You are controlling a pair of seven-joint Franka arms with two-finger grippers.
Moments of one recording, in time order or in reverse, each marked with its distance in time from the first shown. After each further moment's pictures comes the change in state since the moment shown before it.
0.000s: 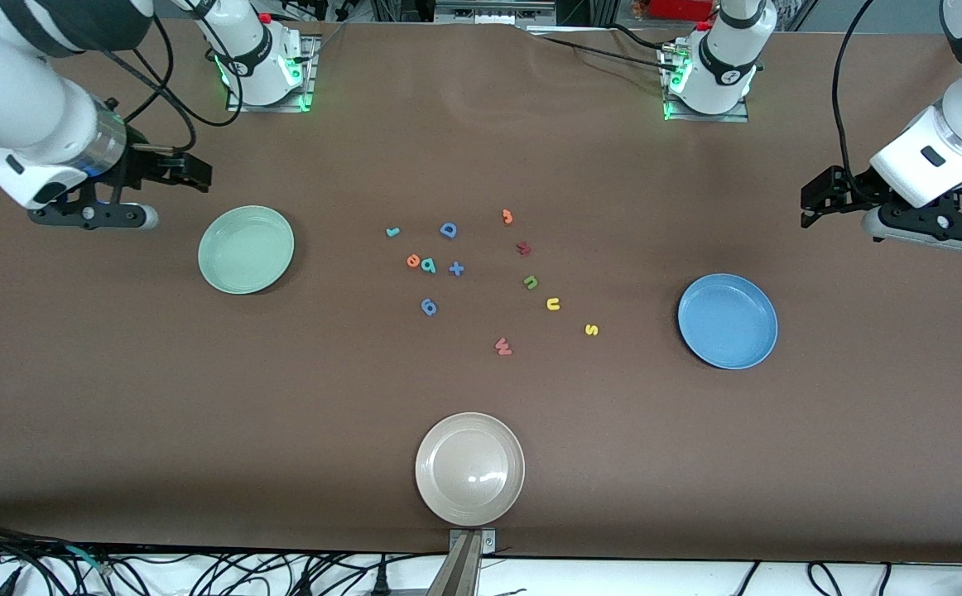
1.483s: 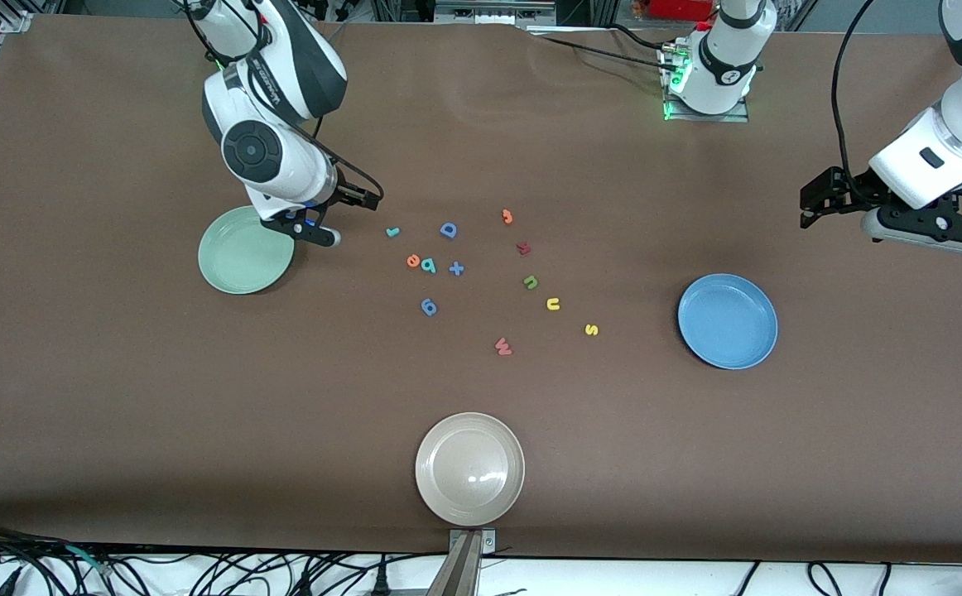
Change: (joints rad) left arm -0.001 0.003 0.000 0.000 0.000 -0.001 -0.002; right arm 0.036 0.128 0.254 -0.456 0.162 0.511 0.479
